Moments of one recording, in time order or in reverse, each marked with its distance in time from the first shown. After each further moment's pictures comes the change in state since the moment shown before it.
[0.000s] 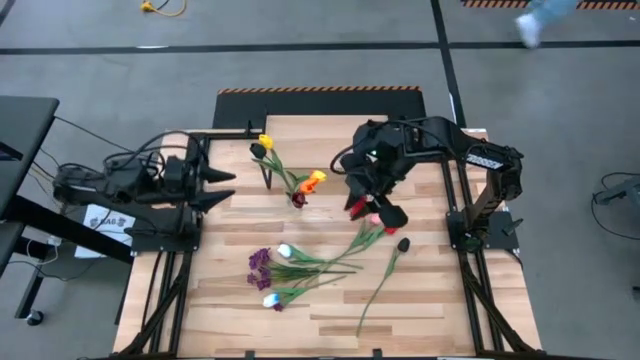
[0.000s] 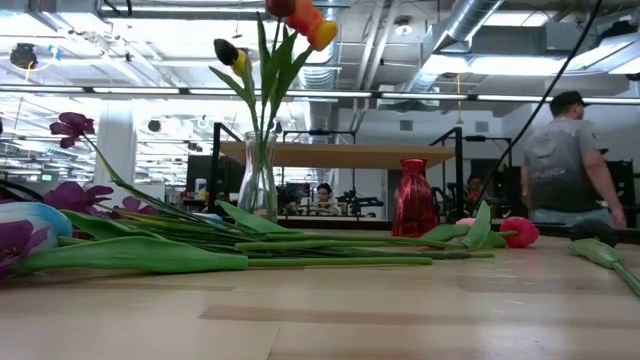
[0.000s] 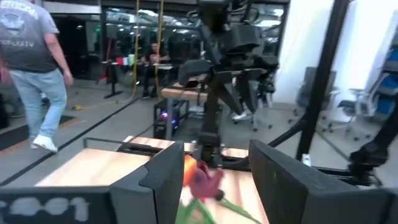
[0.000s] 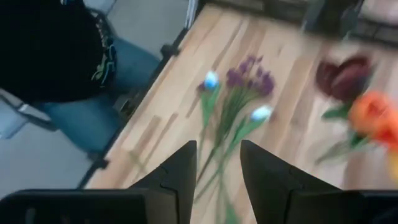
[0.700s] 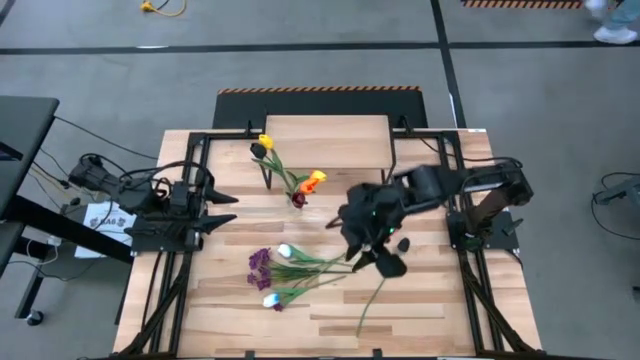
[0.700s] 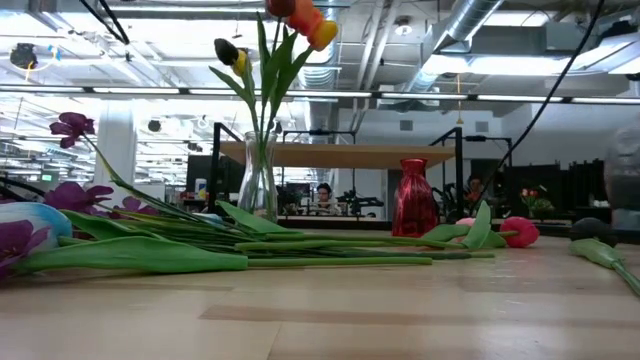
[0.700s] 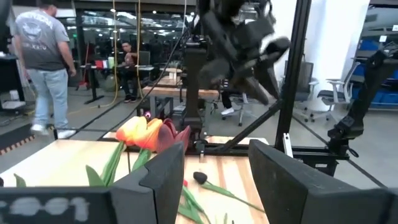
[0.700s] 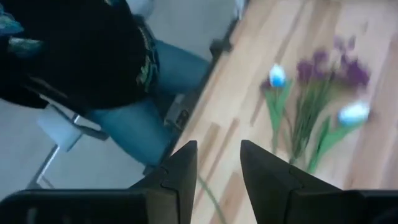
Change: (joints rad) left arm -0.267 -0.100 -0.253 0.171 -0.180 0.068; right arm 0.245 -0.047 -0.265 0.262 0.009 0.326
